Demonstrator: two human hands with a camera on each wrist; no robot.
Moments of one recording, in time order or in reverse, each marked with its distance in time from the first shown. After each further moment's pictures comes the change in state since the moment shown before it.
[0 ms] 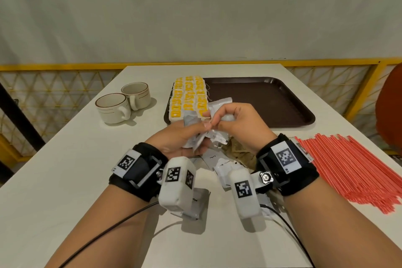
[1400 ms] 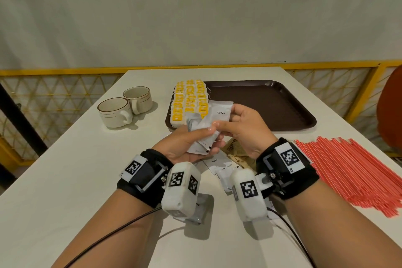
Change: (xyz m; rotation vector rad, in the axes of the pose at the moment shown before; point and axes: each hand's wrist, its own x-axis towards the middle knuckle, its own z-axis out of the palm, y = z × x) left_hand 0.000 -0.005 0.003 -0.219 -0.133 0.042; right_hand 0.004 0.006 0.003 0.326 0.129 0.178
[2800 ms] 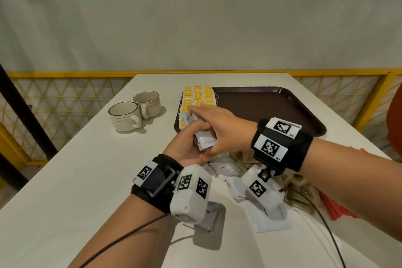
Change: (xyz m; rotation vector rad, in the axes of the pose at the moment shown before) left_hand 0.000 0.005 0.005 -0.328 0.095 0.086; right_hand 0.027 -0.031 0.037 -1.308 -0.561 -0.356
